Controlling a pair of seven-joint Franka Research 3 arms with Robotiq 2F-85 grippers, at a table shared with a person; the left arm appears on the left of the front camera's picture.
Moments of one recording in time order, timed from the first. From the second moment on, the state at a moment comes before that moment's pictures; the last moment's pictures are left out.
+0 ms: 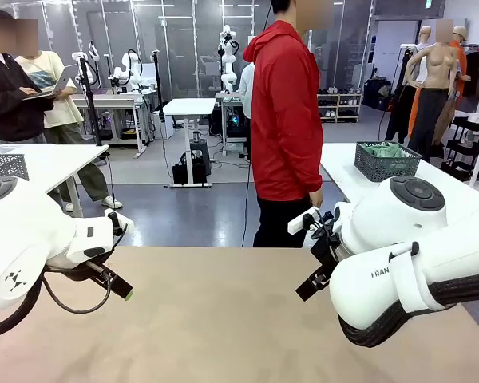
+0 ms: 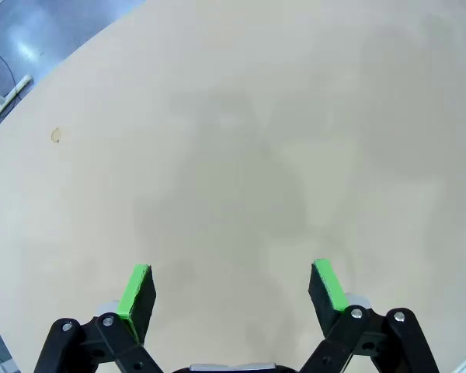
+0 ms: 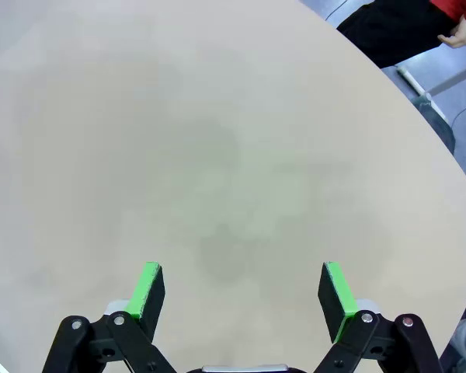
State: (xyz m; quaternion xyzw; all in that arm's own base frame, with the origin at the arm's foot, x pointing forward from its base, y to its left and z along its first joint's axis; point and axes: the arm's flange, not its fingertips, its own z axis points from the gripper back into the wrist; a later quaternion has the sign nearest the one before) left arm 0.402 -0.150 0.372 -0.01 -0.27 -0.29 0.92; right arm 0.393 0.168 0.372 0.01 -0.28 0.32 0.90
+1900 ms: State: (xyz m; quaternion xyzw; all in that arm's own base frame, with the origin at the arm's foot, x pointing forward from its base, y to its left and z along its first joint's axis) left arm 0.377 -0.171 0.439 0.17 -0.35 -0.39 0.84; right arm 0.370 0.183 0.426 -0.13 -0.32 0.48 0.81
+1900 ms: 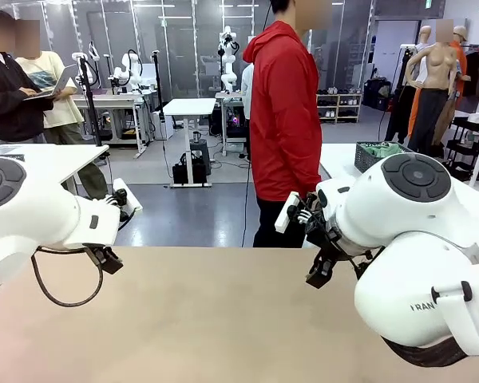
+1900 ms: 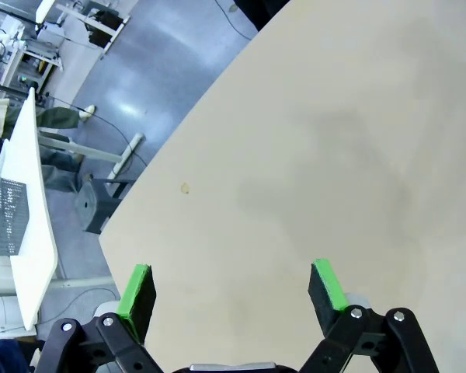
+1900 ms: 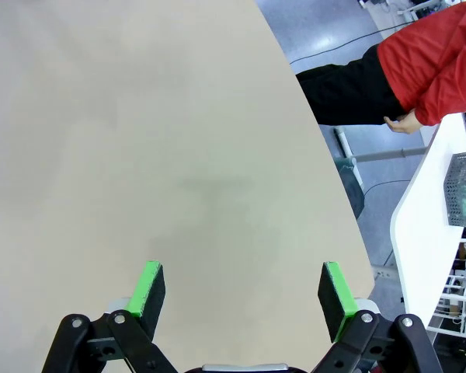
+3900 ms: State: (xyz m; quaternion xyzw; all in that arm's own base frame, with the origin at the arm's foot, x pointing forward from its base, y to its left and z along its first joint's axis) left arm 0.421 -0.248 0.411 -0.04 -0.22 -0.68 0.70; right arm 0.400 0.234 0.426 0.02 -0.19 0.66 0.72
